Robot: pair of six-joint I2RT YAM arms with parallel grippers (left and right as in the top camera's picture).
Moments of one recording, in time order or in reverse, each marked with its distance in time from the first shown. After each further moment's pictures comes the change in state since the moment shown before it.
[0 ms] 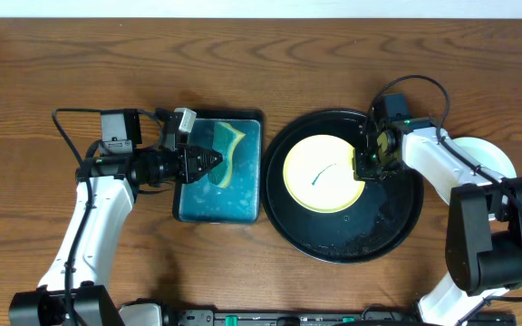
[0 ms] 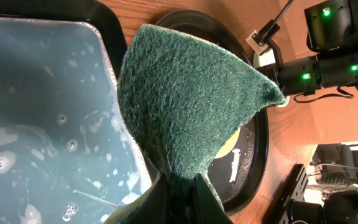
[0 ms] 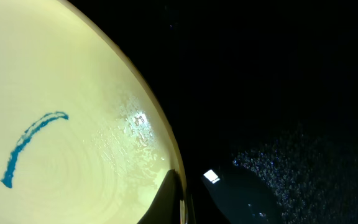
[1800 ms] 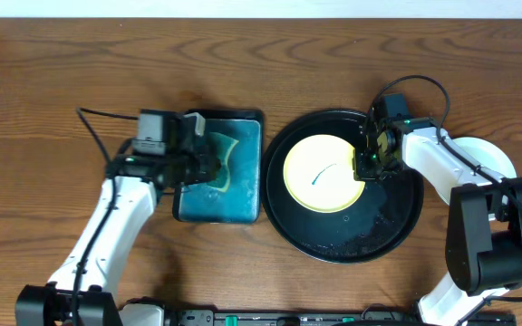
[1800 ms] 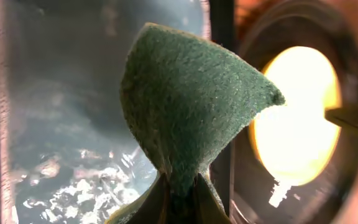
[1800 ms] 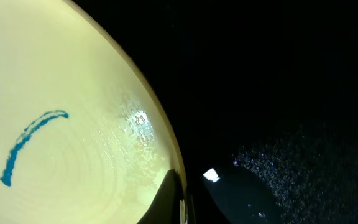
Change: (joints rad) left arm -0.150 0.000 0.000 0.000 -0.430 -0.277; right arm 0.000 0.000 0.000 -0.005 0.000 0.000
